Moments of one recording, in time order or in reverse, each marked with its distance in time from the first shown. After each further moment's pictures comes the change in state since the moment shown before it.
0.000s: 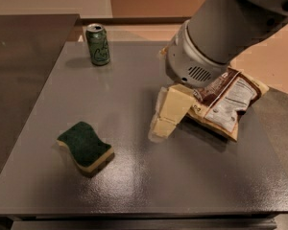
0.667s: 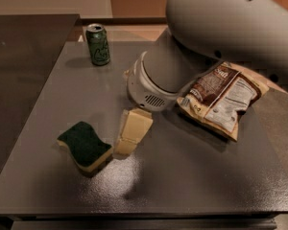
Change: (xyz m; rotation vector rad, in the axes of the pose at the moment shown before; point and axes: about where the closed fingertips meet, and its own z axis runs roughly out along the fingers) arm -0.043 0.024 0.072 -0.057 -0.091 -0.059
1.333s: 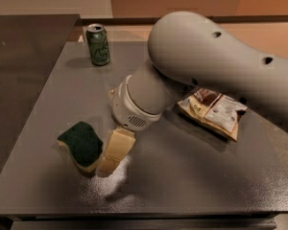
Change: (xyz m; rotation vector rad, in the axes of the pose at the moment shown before) arm -0.012 0.025 0.049 -0.073 -0.074 0.010
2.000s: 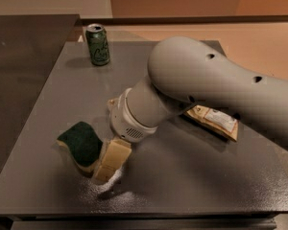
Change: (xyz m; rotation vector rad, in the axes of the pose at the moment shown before) arm 0.005 0.008 0.025 -0.005 -0.045 0.033
